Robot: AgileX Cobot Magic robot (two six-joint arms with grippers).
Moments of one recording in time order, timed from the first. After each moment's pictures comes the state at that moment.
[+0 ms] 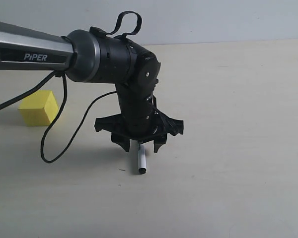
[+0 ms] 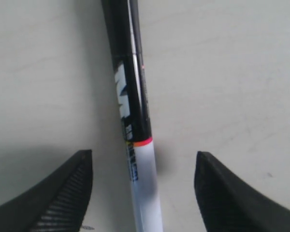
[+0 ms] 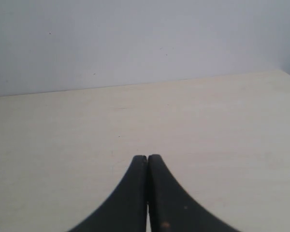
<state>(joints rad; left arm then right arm) -0.82 2.17 -1.51 0.01 0.91 -0.71 -0.15 0.01 0.00 0.03 0.28 0.03</state>
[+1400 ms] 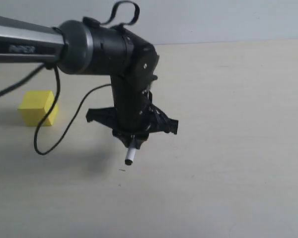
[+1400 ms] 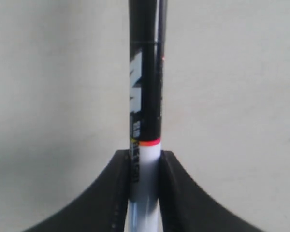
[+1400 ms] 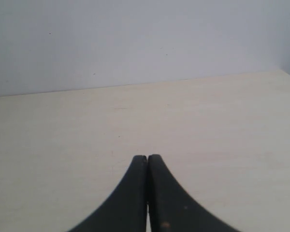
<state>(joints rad) -0.82 2.11 -1.51 0.06 1.01 -0.64 -0.15 0.01 0.00 0.03 0.28 0.03</state>
